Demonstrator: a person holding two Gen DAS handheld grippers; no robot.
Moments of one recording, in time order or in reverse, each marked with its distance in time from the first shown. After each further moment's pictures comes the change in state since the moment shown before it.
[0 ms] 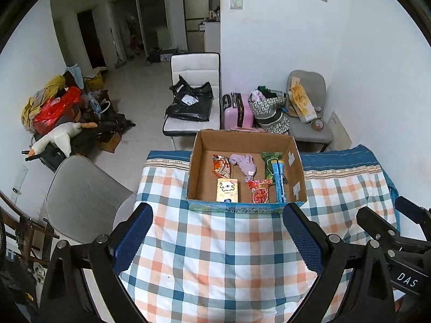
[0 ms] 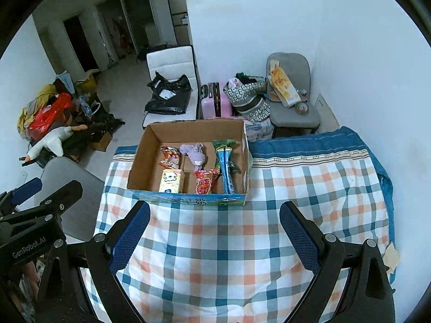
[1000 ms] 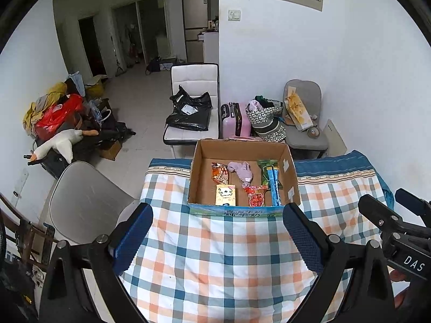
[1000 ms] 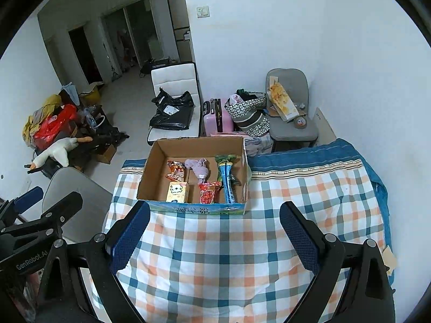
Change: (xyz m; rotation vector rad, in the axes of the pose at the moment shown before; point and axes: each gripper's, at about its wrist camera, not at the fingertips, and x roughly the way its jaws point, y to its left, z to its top) left arm -0.032 0.000 -0.003 0.011 -0.044 -0.013; right arm -0.055 0.002 -0.001 -0.012 -0.075 0.013
